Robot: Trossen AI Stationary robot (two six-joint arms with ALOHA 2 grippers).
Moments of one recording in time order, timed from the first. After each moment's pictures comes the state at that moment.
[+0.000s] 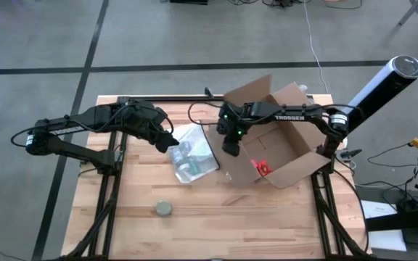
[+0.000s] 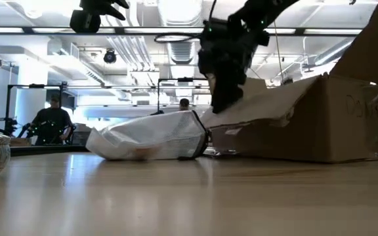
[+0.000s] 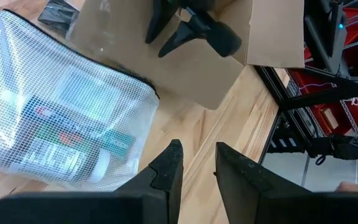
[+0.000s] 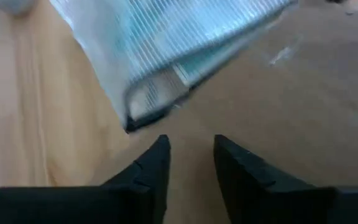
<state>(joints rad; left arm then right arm) 0.14 1.09 1.22 -0.83 0.14 -0.83 -0.34 1.79 1.36 -0.73 -0.37 0.00</state>
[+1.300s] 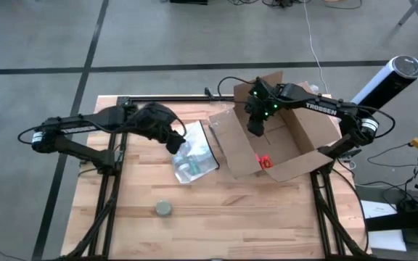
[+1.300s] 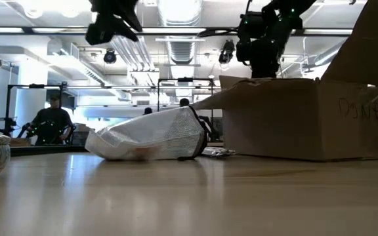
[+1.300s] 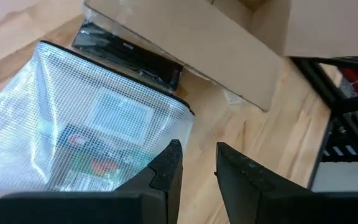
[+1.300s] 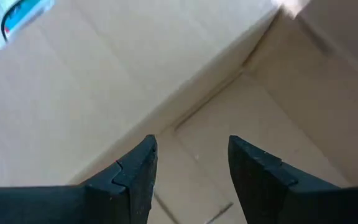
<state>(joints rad) 0.14 1.22 1.22 -0.79 0.02 -0.72 -0.56 1.49 1.25 -0.85 -0.23 -0.19</state>
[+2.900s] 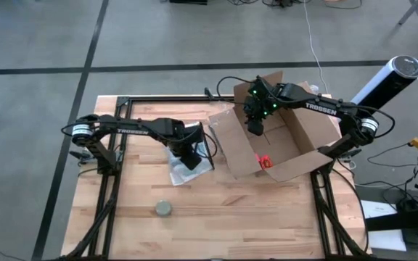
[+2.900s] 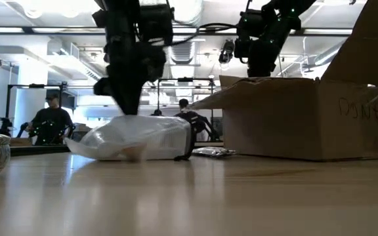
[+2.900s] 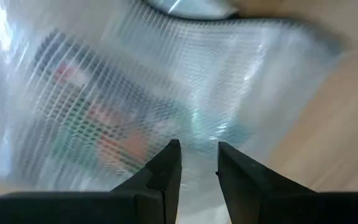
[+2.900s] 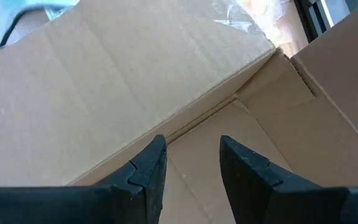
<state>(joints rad) 0.14 1.67 1.22 -0.89 0.10 -0.66 -0.56 1.49 1.25 -0.81 -0.23 -0.29</state>
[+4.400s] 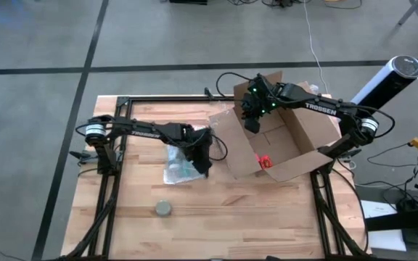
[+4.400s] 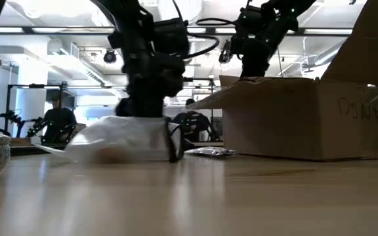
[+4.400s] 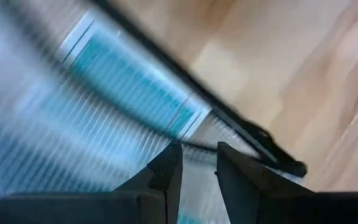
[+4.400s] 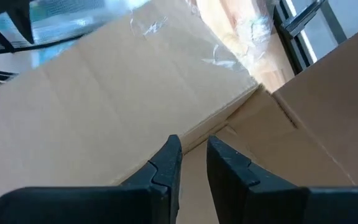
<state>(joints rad) 0.13 1.80 1.22 -0.68 0.22 -0.58 -0.56 1.49 1.25 -0.71 -0.23 -0.27</state>
